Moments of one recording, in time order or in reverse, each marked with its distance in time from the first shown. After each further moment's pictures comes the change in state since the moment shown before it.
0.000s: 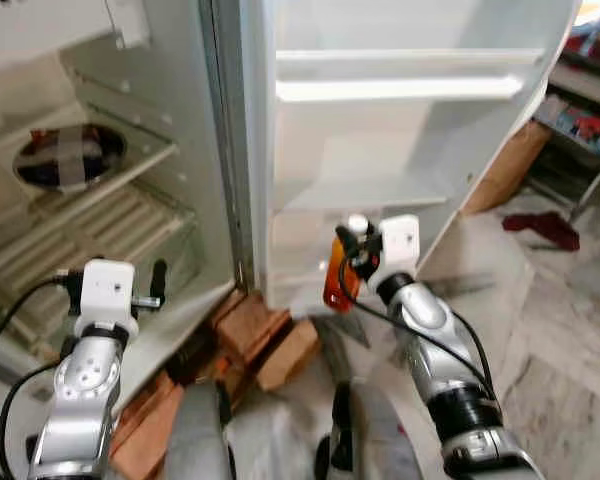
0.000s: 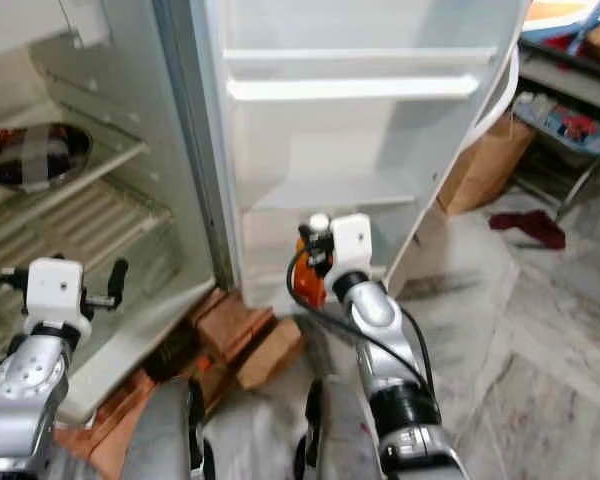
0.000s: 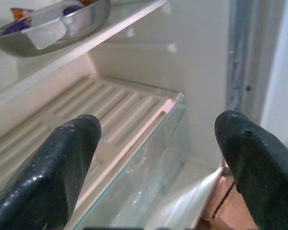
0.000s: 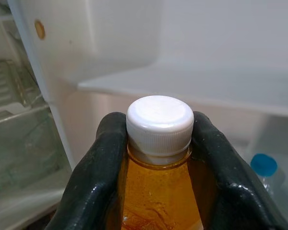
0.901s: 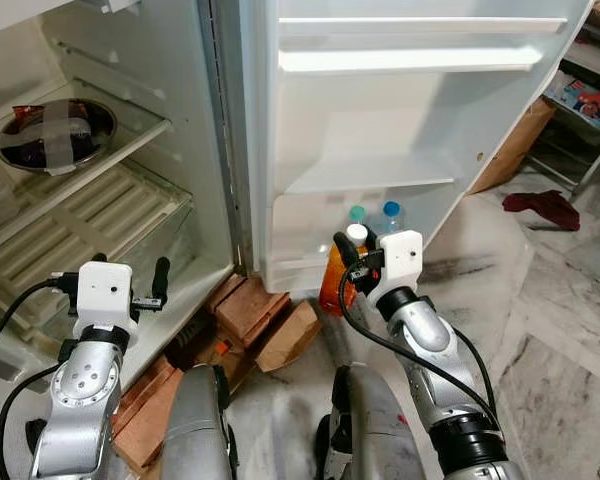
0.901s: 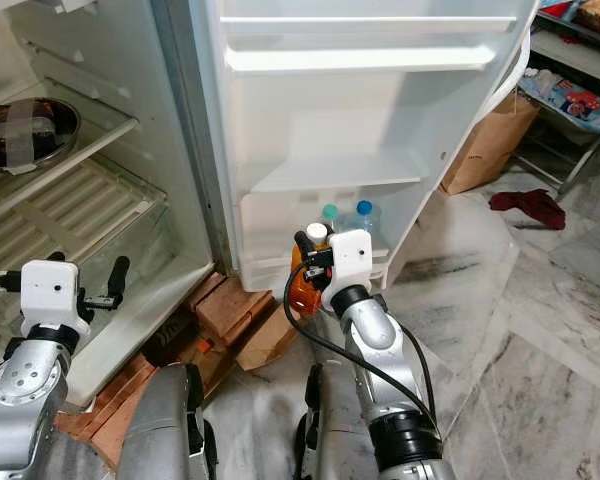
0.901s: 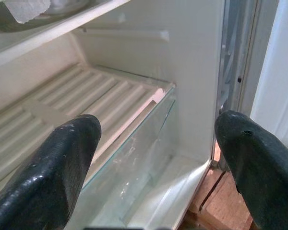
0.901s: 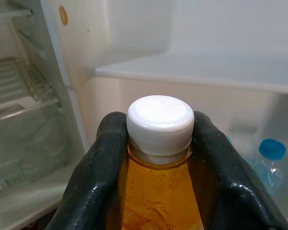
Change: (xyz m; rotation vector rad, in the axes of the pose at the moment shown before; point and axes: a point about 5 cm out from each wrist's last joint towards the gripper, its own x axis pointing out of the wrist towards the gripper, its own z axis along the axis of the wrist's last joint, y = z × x) left arm -0.005 -0.005 0.004 -0.041 -0.012 0.002; right arm -0.024 0.012 0.003 0.012 -0.060 0.008
